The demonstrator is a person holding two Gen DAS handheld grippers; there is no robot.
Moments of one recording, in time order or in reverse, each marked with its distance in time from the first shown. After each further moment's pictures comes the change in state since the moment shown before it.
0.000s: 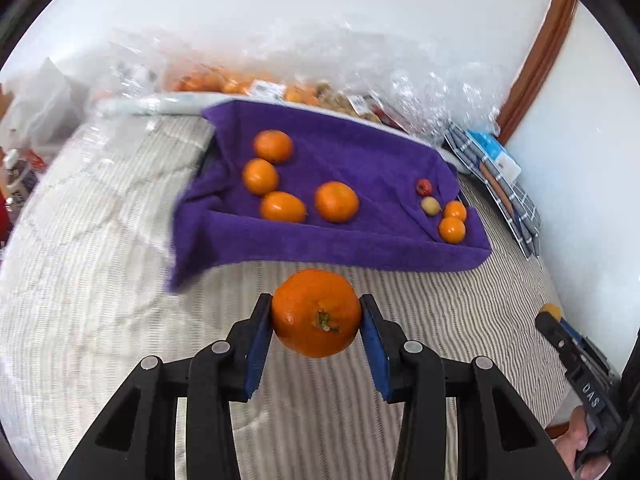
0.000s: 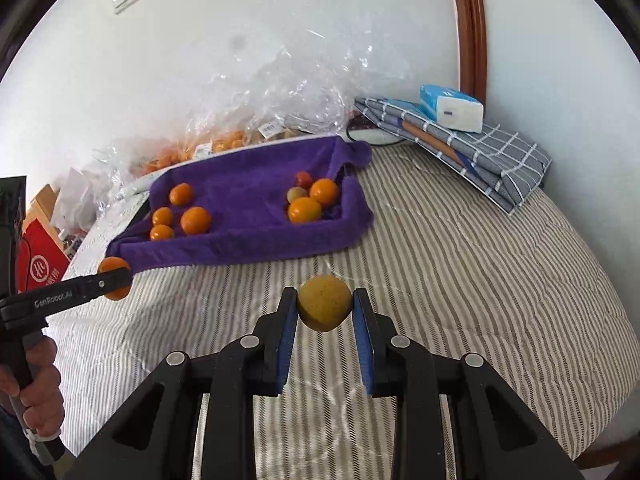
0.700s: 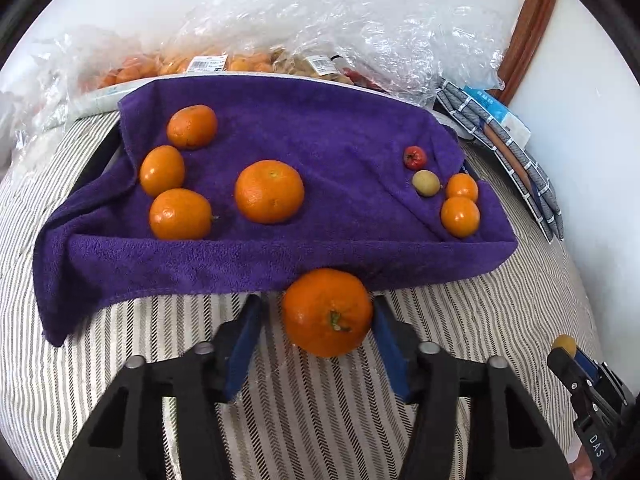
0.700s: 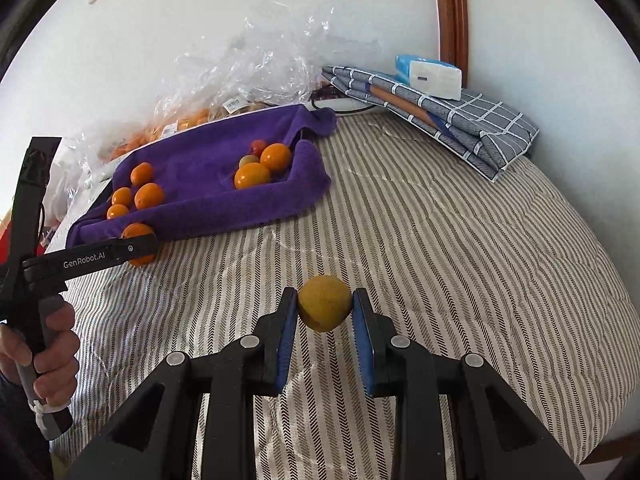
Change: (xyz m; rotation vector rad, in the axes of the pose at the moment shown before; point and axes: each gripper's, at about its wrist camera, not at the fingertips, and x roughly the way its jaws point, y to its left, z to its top) left arm 0.093 -0.054 0.006 0.102 0.066 -0.017; right arm 0.034 -0.039 -0.020 0.023 0.058 -0.049
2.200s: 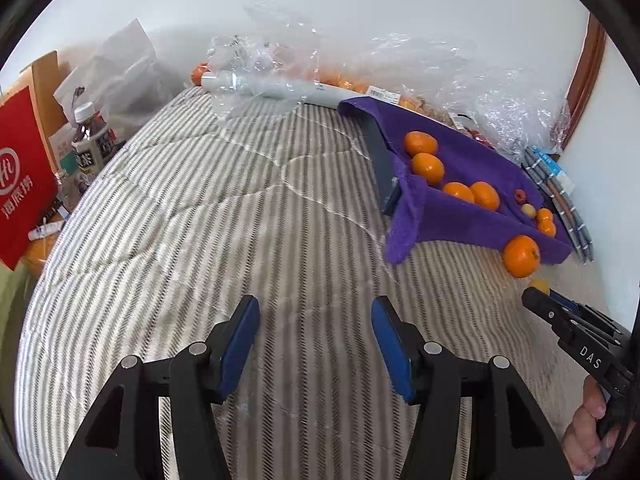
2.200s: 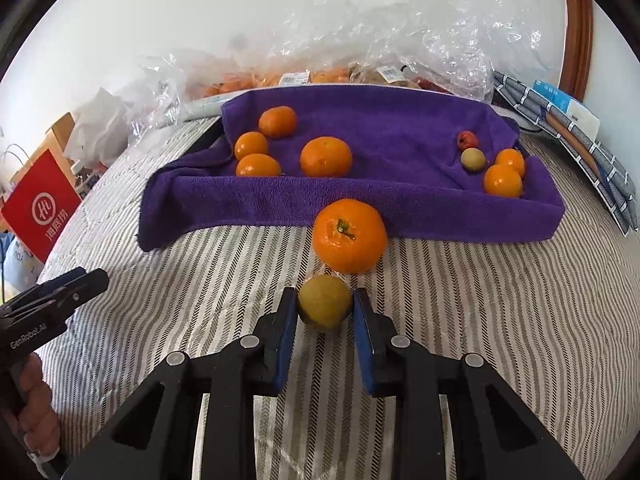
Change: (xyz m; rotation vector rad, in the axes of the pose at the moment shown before) left arm -0.092 0.177 -0.067 -0.153 -0.135 0.110; right arm 0.046 0.184 -0.002 -0.187 0.059 0.113
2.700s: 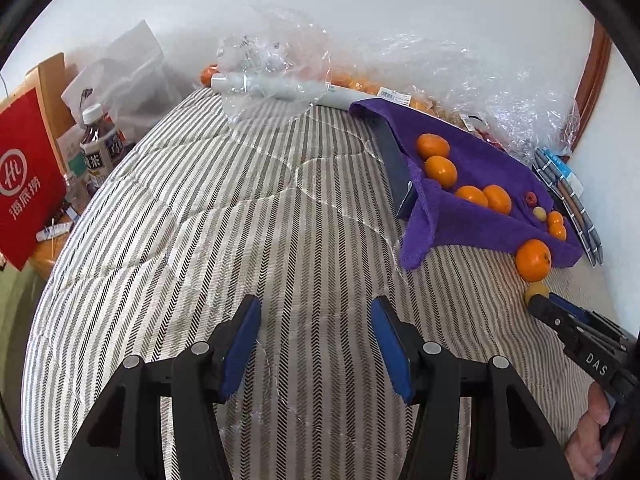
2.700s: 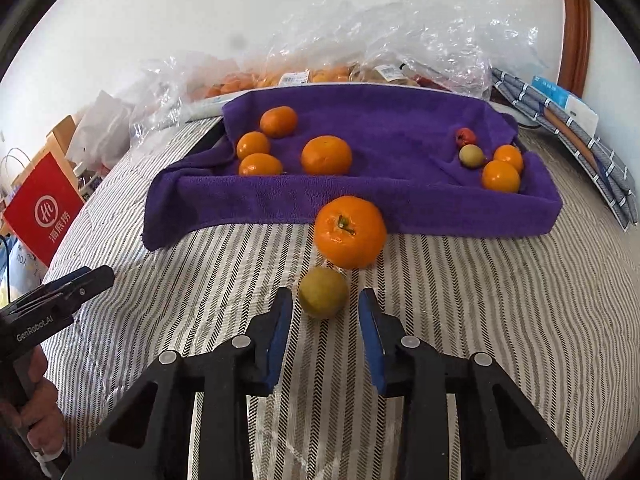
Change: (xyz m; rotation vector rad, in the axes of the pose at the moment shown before) left arm 0.003 0.006 0.002 0.007 -0.010 0.051; right arm 0.003 0.001 -0.002 0.015 0.016 0.001
